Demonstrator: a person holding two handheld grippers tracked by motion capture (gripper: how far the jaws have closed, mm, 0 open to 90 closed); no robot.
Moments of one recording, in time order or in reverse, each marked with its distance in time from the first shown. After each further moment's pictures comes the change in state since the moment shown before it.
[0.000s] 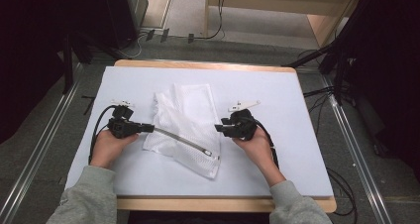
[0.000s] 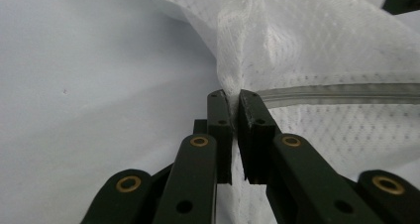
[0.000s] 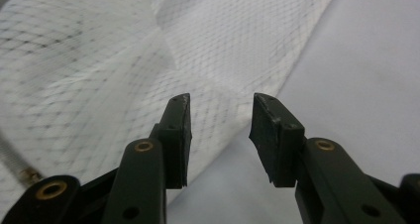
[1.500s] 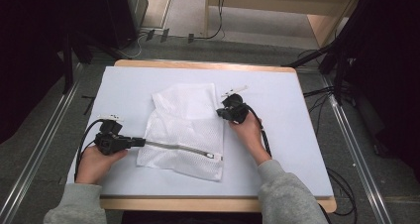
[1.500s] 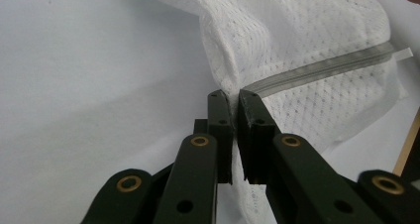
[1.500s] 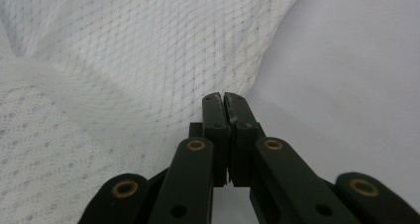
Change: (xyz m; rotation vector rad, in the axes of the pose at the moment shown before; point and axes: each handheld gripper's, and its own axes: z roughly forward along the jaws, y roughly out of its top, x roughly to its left) left arm -0.020 -0.039 -0.030 0.017 0.003 -0.005; right arm -0.039 0.028 0.051 0.100 -0.112 0.060
